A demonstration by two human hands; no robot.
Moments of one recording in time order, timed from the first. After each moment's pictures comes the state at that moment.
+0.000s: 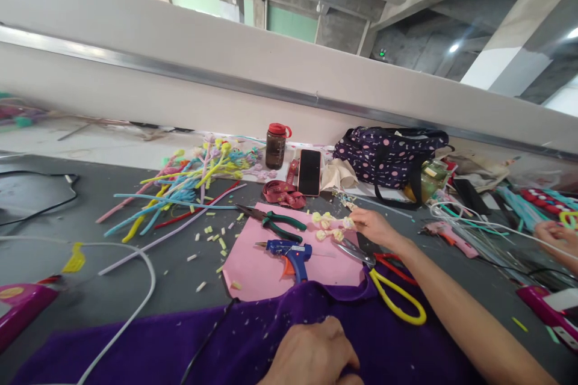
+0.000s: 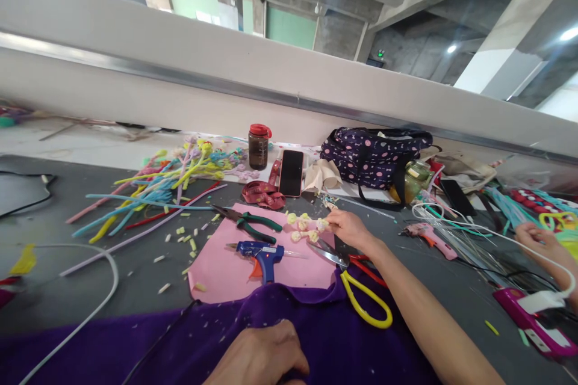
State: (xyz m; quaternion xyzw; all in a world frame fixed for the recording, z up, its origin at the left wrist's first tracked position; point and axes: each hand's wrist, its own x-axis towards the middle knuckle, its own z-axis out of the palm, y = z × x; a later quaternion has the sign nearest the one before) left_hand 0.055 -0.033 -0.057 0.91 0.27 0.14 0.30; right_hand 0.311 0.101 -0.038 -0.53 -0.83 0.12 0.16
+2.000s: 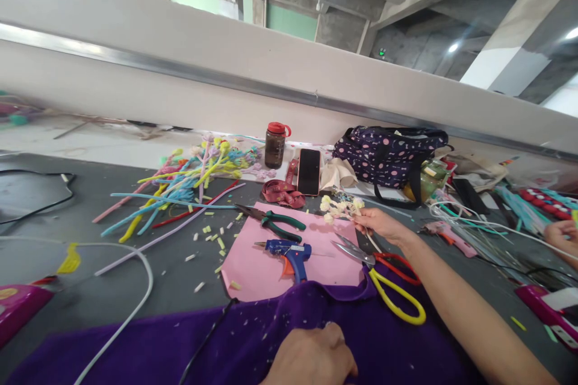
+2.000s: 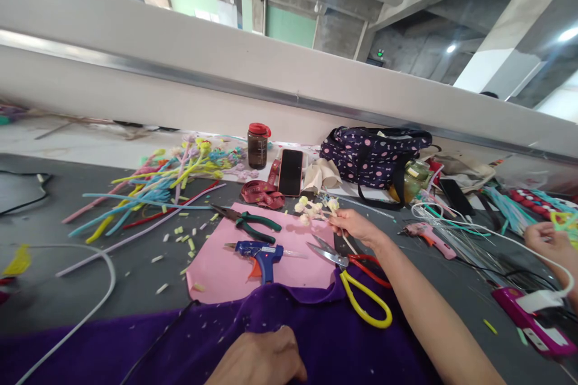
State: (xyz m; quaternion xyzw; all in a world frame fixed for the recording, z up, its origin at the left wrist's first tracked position) left_hand 0.049 -0.035 -0.054 0.94 0.22 0.12 0.23; right_hand 0.317 0.099 -0.032 -0.59 -0.60 0.47 0.27
